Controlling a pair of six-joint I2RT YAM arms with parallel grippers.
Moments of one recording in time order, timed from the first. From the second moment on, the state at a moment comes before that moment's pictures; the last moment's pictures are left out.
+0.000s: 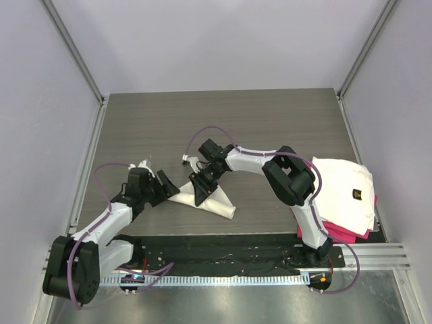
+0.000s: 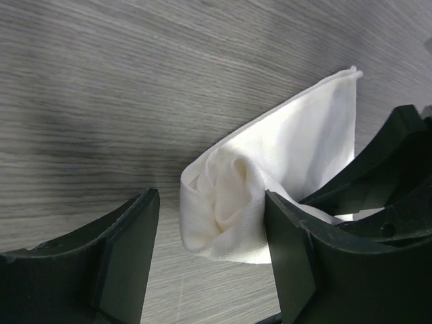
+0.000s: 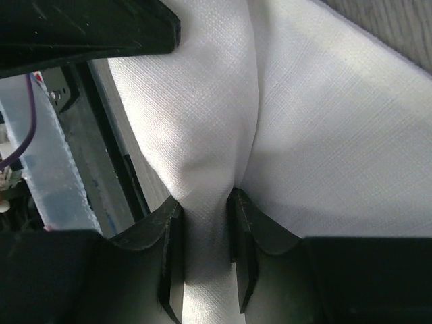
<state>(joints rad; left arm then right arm) -0.21 1.03 0.34 -0.11 0.20 -0.71 0.82 2.16 1.48 -0.52 -0.76 -0.01</state>
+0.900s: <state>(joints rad) -0.21 1.22 0.41 -0.06 0.30 -0.73 0.92 1.78 1.31 -0.44 -0.31 -0.03</state>
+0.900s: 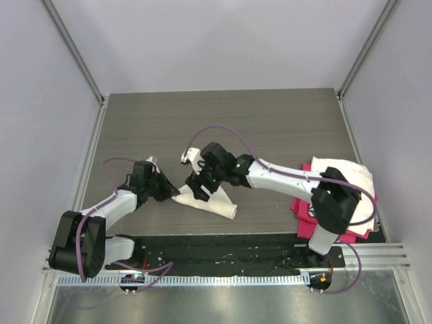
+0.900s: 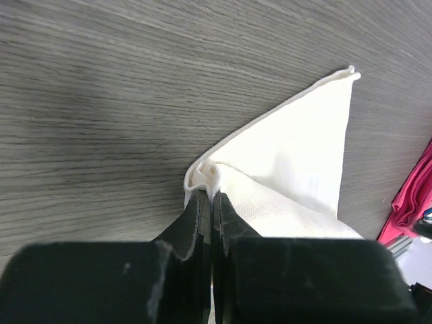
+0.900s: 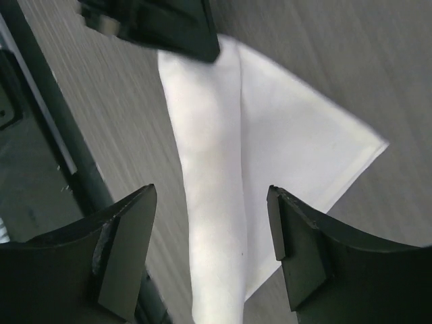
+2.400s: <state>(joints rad) -0.21 1.31 0.53 -0.19 0.33 -0.68 1.30 1.90 1.02 0.11 0.50 -0.34</state>
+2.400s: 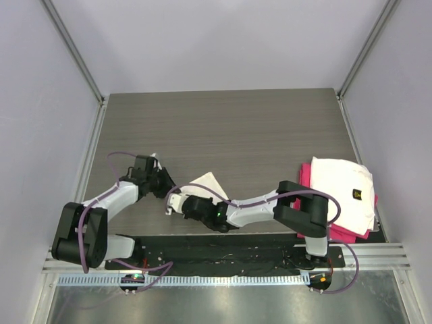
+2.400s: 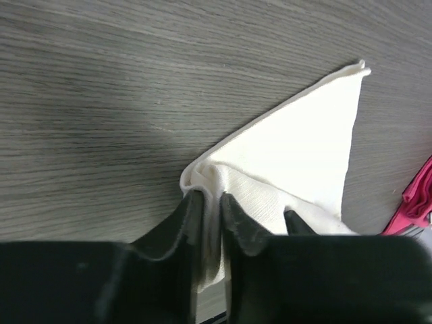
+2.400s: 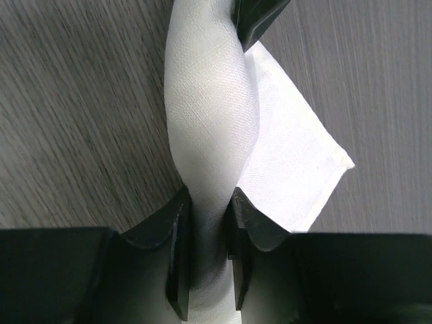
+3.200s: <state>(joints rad) -0.21 0.84 0.39 -0.25 0.00 -0.70 0.99 1.94 1.24 -0.22 -0.31 -0.09</state>
